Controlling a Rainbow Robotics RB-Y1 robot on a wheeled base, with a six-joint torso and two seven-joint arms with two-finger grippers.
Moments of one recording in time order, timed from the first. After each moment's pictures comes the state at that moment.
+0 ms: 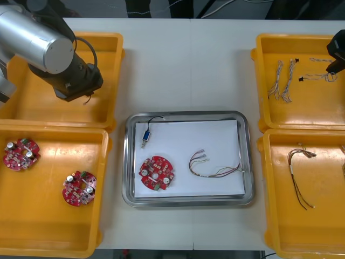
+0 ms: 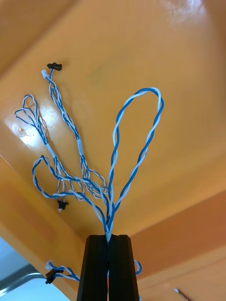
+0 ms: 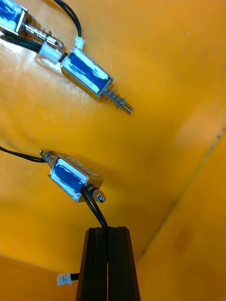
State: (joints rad) right arm -0.95 -0.70 -0.24 -1.16 -0.56 1.79 1.04; left arm -0.83 0.73 -0.42 -1.46 0.73 1.45 -0.59
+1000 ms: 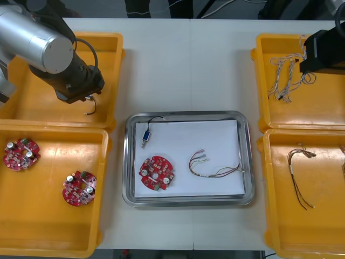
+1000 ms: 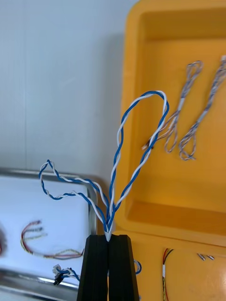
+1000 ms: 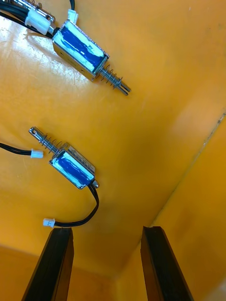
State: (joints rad) right arm -0.71 -0.74 -0.15 -1.98 -0.94 1.92 1.13; left arm -0.83 0.74 -0.42 -1.46 0.76 1.46 -0.59
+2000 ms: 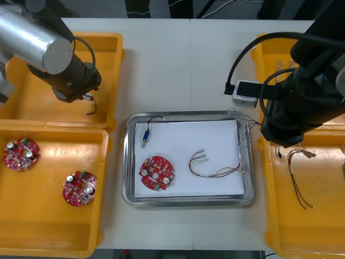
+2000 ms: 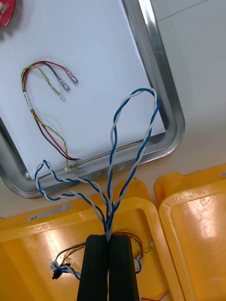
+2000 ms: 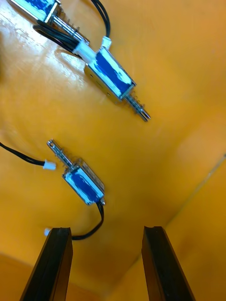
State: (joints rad) right arm -0.75 -0.88 0.37 -2.21 -1.06 1.92 1.77; left arm -0.83 0.74 -0.42 -1.44 0.73 1.43 -0.47
